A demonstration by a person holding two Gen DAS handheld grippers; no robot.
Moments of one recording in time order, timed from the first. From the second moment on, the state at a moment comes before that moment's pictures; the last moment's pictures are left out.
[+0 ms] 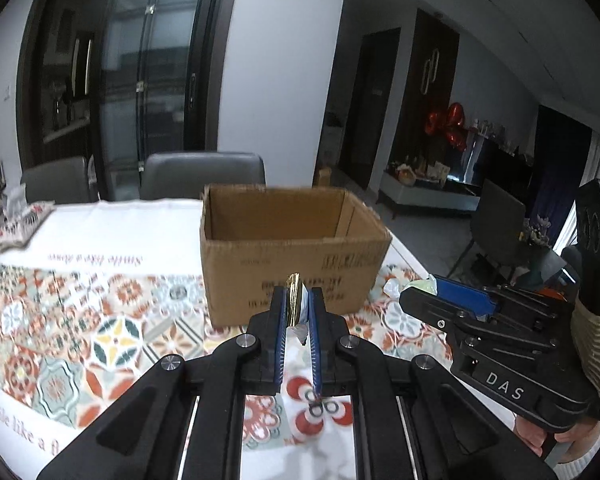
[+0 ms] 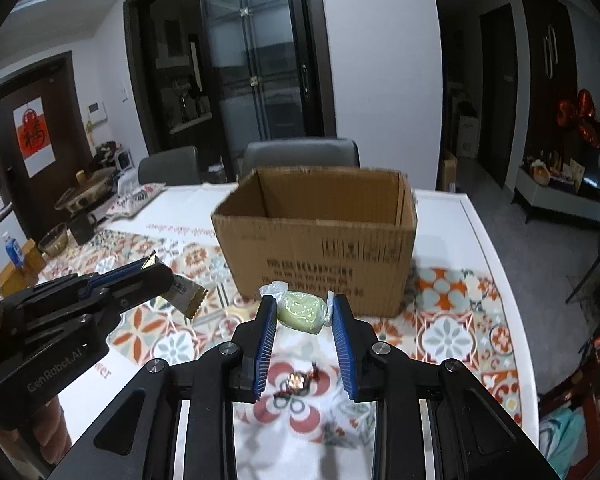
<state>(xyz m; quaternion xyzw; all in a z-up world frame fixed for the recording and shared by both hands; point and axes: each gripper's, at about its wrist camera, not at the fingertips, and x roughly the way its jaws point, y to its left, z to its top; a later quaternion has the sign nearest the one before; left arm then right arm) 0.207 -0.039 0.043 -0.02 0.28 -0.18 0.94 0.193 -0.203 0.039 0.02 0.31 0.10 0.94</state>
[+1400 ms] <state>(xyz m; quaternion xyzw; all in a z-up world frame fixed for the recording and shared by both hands) 0.379 -0.064 0.057 0.01 0.32 -0.17 0.93 0.341 -0.217 0.074 -0.02 0.32 0.08 0.94</state>
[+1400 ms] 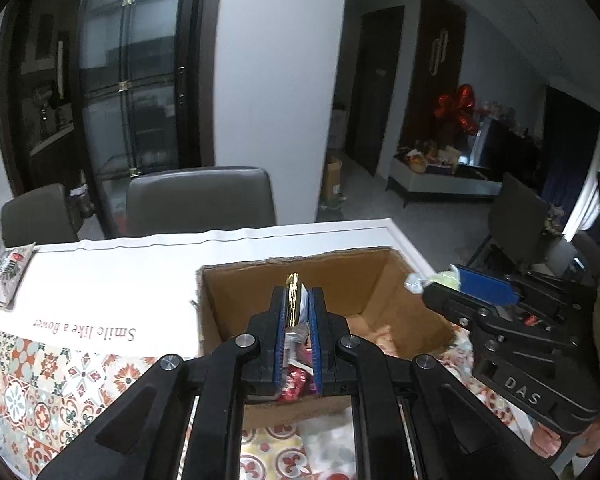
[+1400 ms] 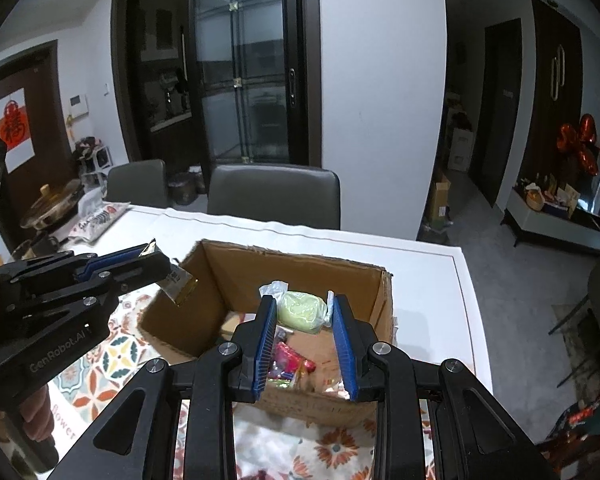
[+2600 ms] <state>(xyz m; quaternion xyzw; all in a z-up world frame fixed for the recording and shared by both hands) 0.233 -0.061 -0.002 0.04 0.34 -0.16 0.93 0.219 -0.225 0.018 -0.01 0.34 0.05 0.94</state>
